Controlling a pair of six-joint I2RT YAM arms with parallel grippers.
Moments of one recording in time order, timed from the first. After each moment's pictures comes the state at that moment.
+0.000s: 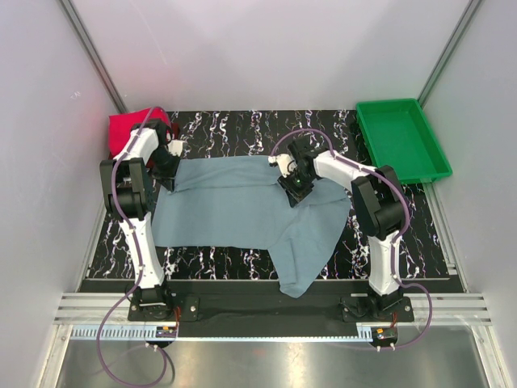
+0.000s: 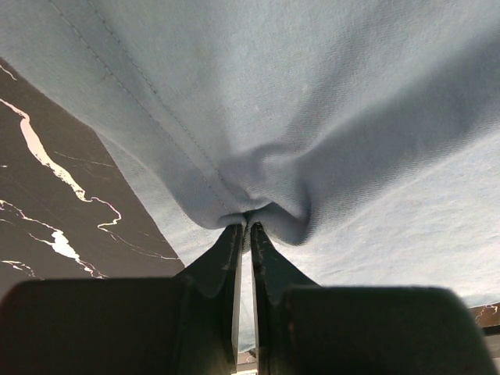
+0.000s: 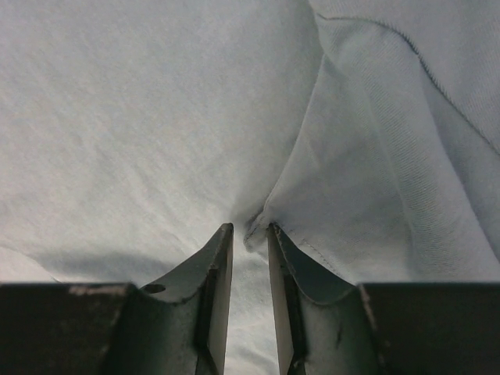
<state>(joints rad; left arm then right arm) 0.09 2.22 1.81 -1.13 0.11 0.28 0.48 2.06 1.50 -0.73 -0.29 -0.30</state>
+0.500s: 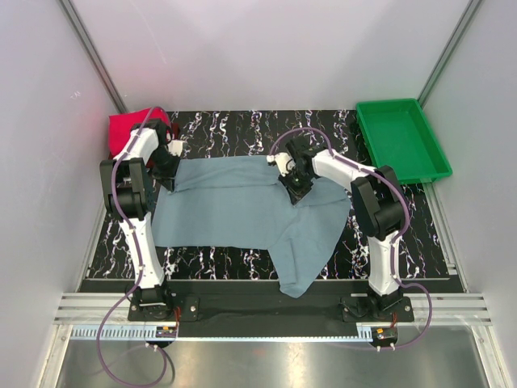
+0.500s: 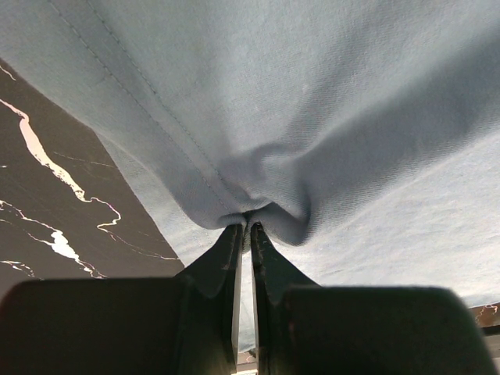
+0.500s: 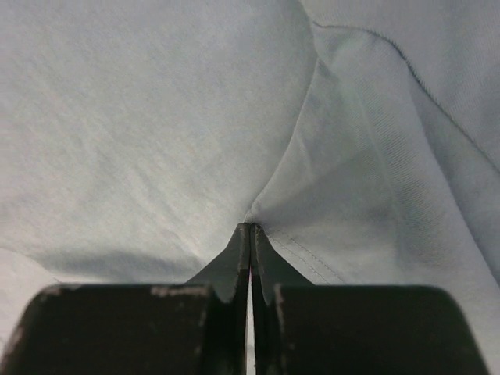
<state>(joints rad) 0.09 2.22 1.81 -1.13 0.11 0.28 0.49 2.06 1.52 -0.74 -0.25 -0.30</state>
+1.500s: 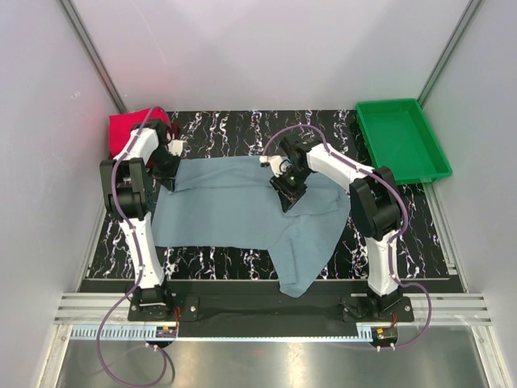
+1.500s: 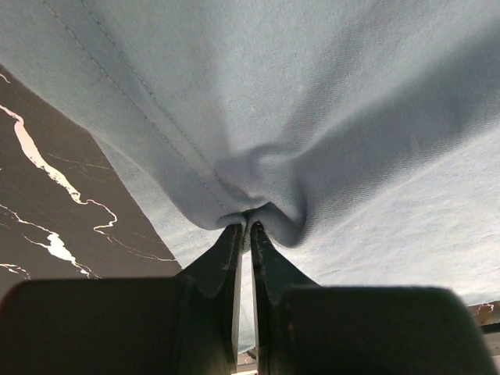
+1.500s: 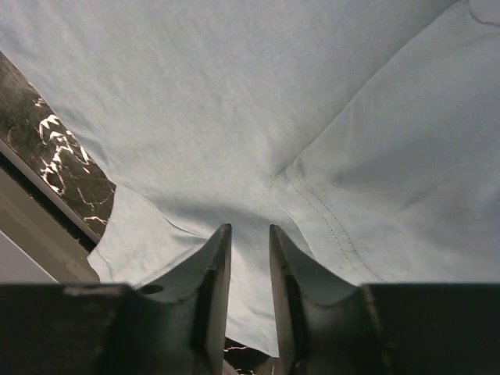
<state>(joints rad) 0.09 2.22 1.81 -1.13 0.12 0.28 0.53 2.07 1.66 -1.00 -0.42 -0.28</state>
